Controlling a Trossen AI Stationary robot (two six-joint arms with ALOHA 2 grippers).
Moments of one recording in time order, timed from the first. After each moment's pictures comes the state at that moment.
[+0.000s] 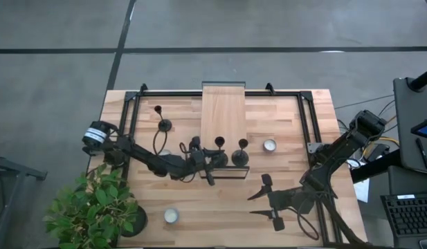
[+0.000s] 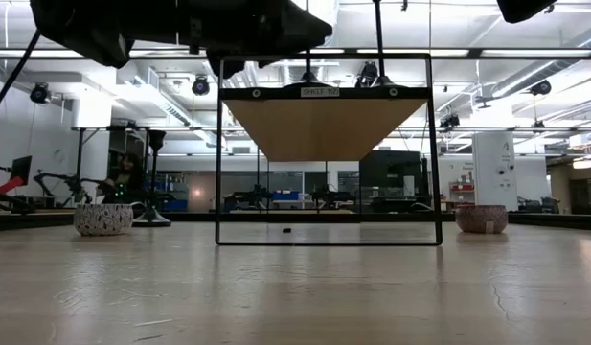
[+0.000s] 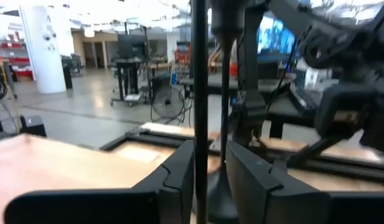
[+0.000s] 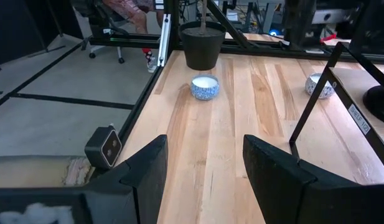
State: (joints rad) left arm -0.30 1.71 0.78 1.10 -0.66 0.04; right arm 0.79 1.40 0.73 0.27 0.58 0.29
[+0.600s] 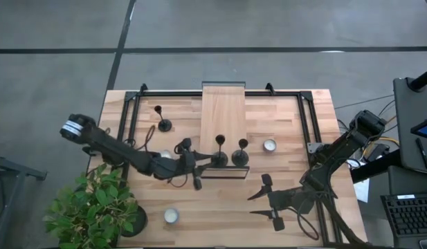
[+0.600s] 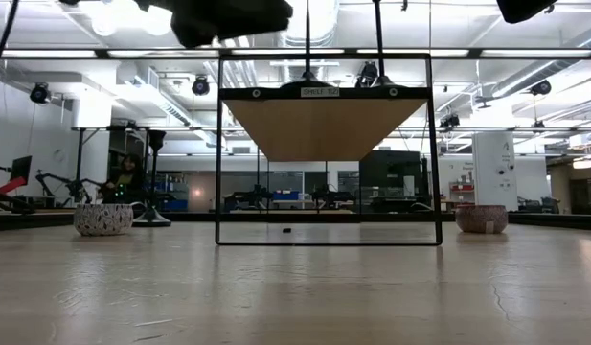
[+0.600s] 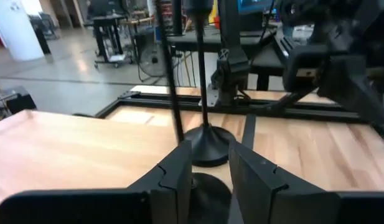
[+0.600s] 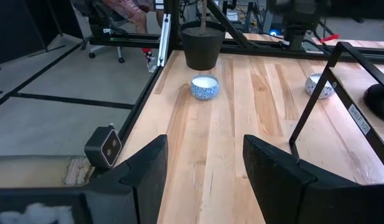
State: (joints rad) left arm -0.38 1.43 0.78 0.53 -0.67 -0.07; right arm 0.79 1.40 0.73 0.27 0.58 0.29
